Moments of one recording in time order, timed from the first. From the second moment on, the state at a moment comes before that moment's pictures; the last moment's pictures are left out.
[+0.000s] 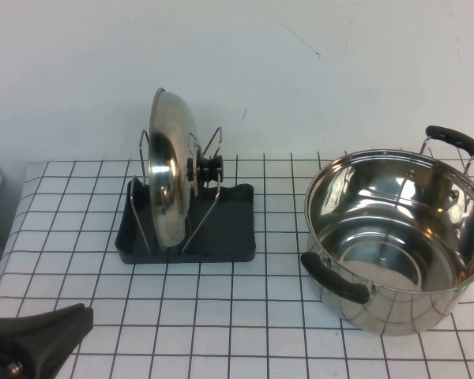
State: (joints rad) right arm 0.78 0.17 -0.37 0.08 0.78 -0.34; left arm -0.71 0.52 -0.42 0.05 0.34 -0.21
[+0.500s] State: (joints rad) right arm 0.78 0.17 -0.37 0.08 0.78 -0.34; left arm -0.59 0.35 -0.39 0.06 0.37 -0.21
